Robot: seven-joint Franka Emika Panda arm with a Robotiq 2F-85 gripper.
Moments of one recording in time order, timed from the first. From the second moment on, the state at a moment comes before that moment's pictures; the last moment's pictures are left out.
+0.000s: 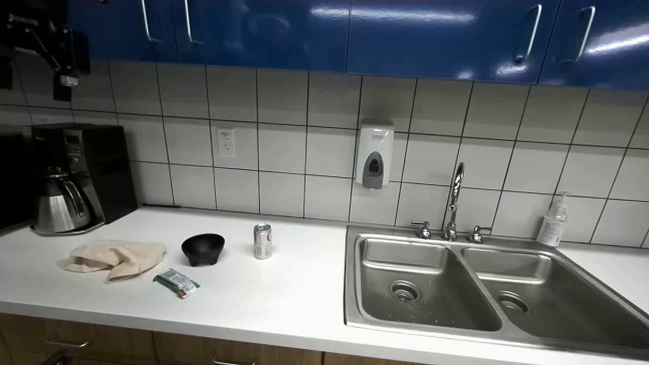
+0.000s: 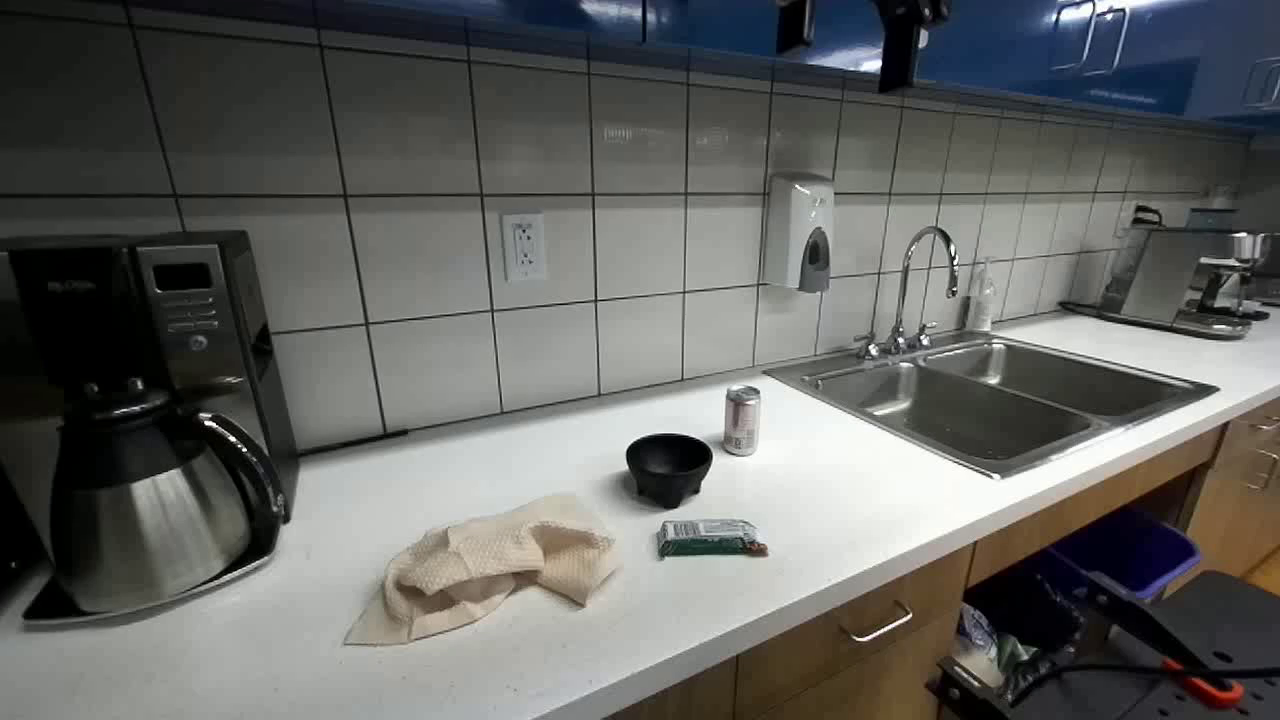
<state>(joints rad) 0.14 -0.62 0.09 -2.33 0.20 1.63 0.10</state>
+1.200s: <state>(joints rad) 0.14 -0.62 0.09 -2.33 0.20 1.63 0.09</state>
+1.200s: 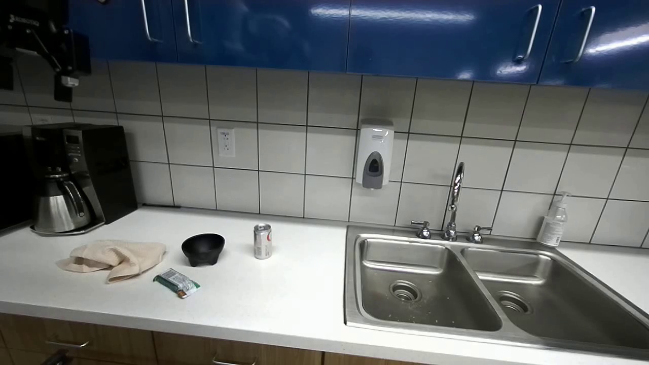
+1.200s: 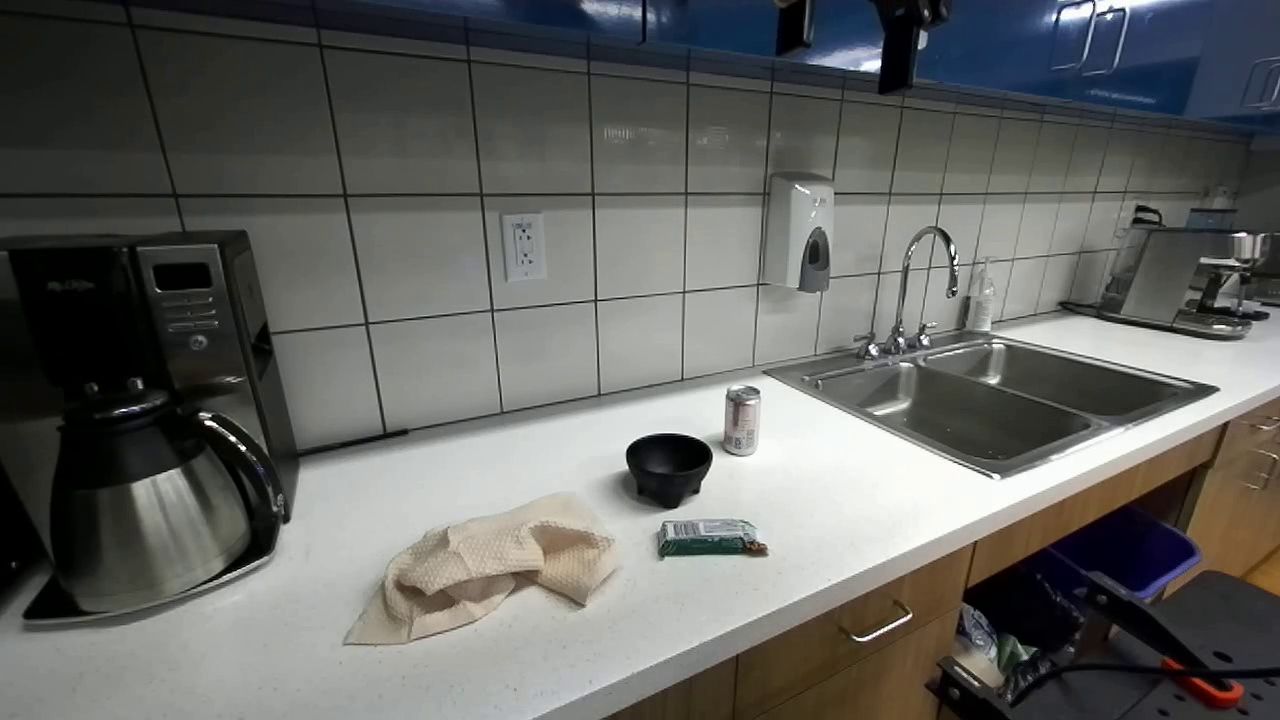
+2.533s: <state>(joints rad) -0.01 -0.04 -0.14 -2.38 0.01 2.33 -0.27</state>
